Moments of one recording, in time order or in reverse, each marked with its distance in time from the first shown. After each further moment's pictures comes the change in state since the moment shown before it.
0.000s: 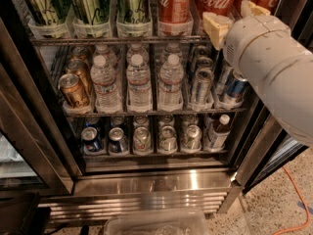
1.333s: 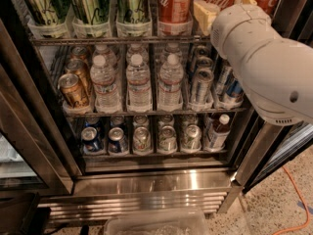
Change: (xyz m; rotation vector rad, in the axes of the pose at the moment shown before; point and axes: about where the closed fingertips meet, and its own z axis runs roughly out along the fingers) arm -0.005 0.001 0.044 0.041 -0.043 0.067
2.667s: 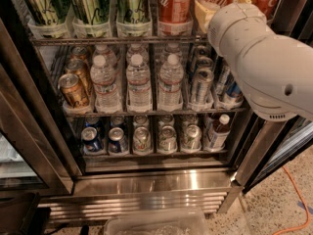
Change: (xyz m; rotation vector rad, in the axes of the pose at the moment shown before) arm 0.003 0.003 0.011 0.000 0.005 -0.008
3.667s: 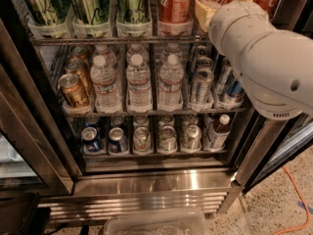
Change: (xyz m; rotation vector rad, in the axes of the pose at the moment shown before) arm -0.006 -0.001 -0.003 -0.008 0.008 0.025
